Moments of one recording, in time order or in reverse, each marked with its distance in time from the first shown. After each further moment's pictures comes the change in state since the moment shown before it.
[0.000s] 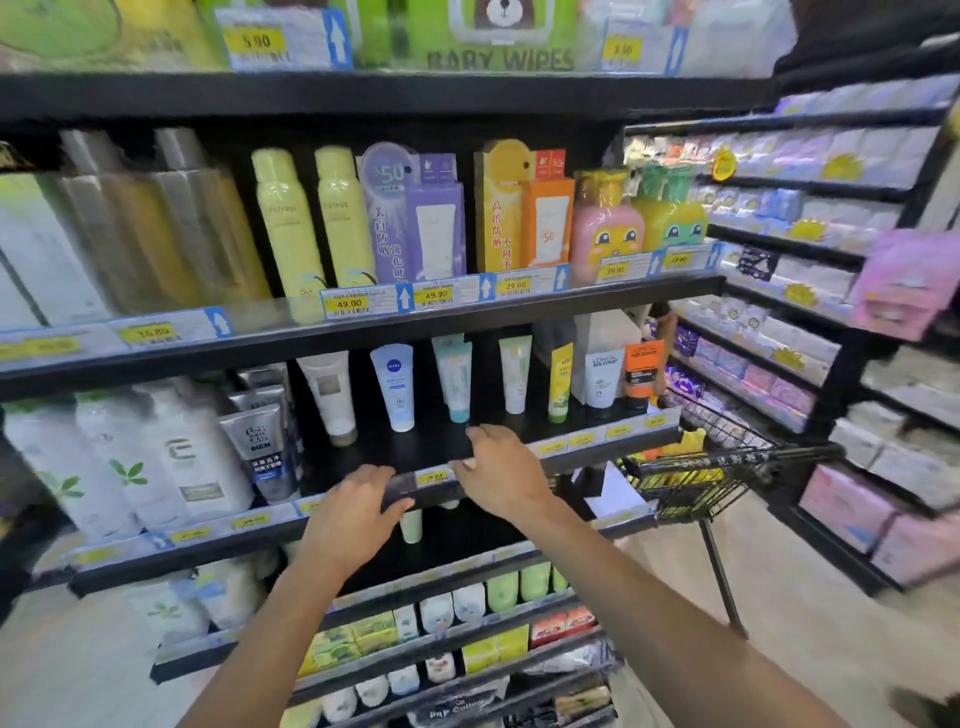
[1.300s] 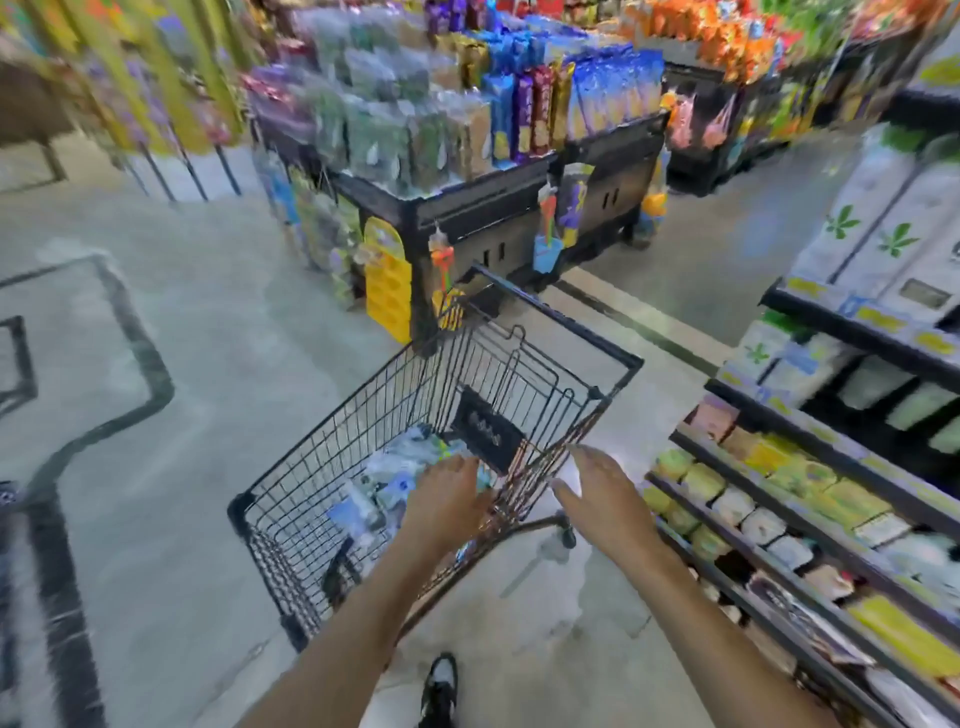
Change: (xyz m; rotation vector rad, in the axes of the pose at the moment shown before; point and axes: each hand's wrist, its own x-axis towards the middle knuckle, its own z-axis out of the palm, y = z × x) left_hand -0.636 -0.209 -0.019 -0.044 -0.012 -1.016; right_hand -0.383 -0.374 0.230 0.094 -0.614 -0.752
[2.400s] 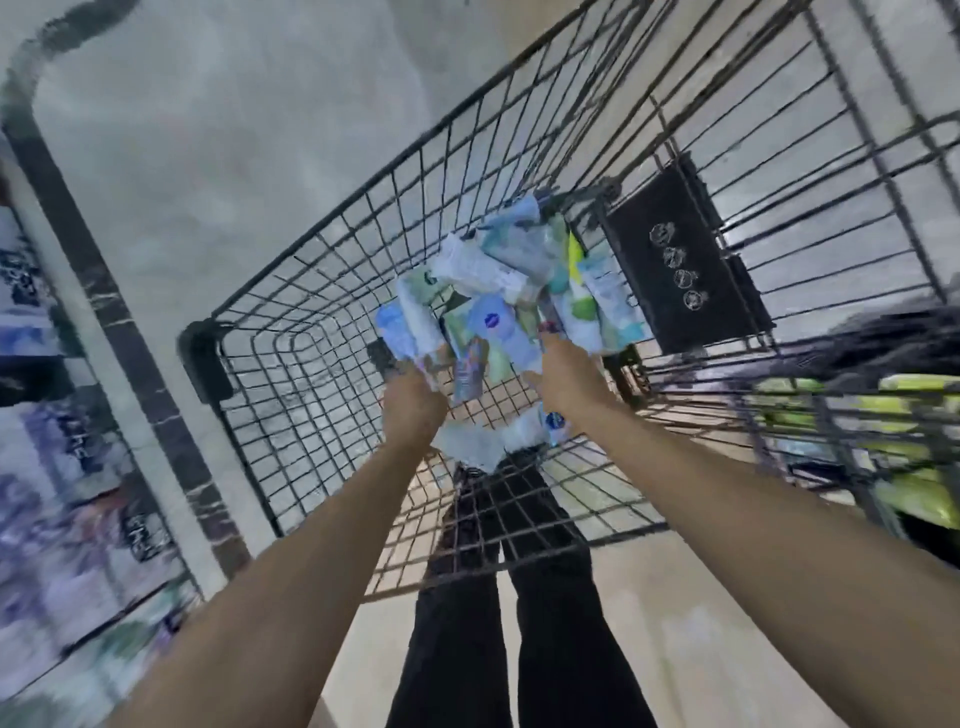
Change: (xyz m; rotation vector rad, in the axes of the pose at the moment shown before) left_hand 0.155 -0.327 0.276 -0.461 -0.238 -1.021; right_hand 0.321 -0.041 0.414 -0.051 -0.708 0.048
